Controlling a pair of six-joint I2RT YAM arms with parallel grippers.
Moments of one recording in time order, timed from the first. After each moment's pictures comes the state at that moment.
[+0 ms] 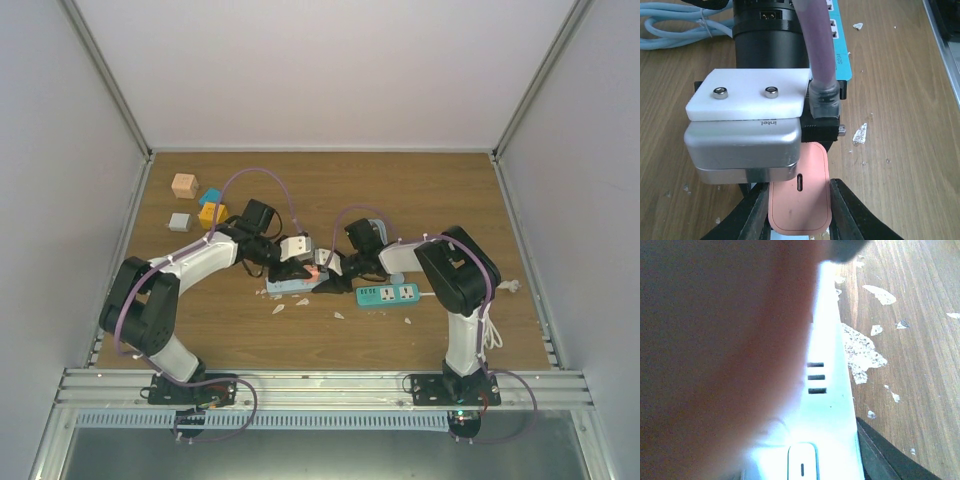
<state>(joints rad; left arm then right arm) -0.44 1.59 0.98 -0.47 0.79 0.82 0.57 1.98 0.95 0.05 -0.83 -0.83</state>
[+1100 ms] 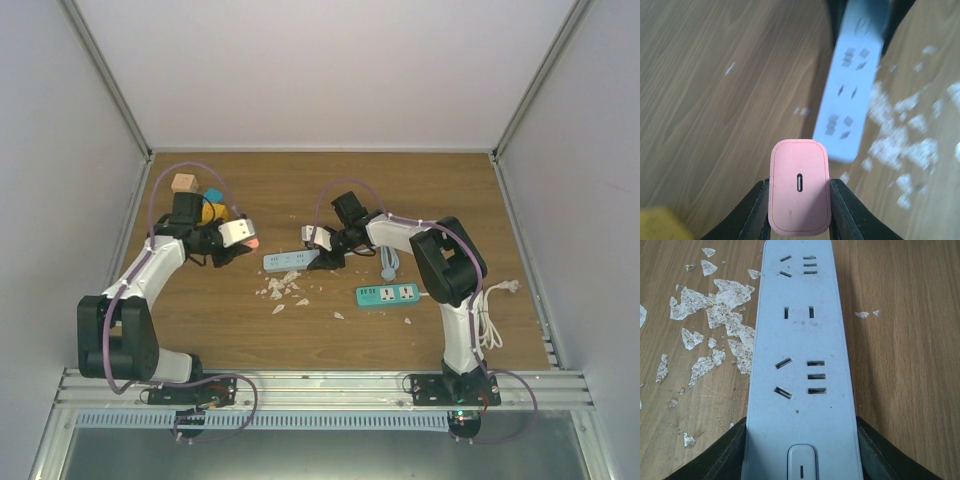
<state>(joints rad) -0.05 1.40 0.93 -0.57 0.64 1.05 0.56 2.09 1.34 -0.35 -0.69 -0.90</state>
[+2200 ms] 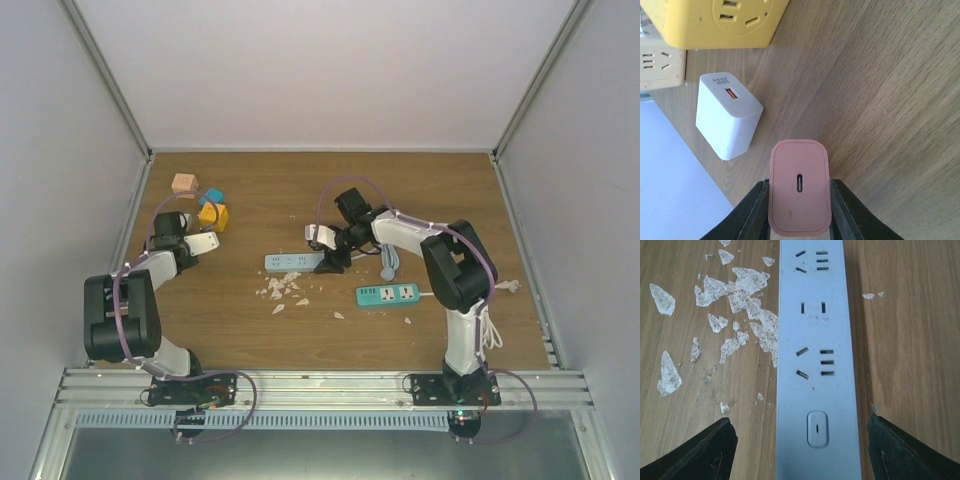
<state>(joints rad) 0.19 1.52 0.70 -0.05 -0.11 1.33 0.56 2.01 1.33 -0.48 -0.63 -0.89</state>
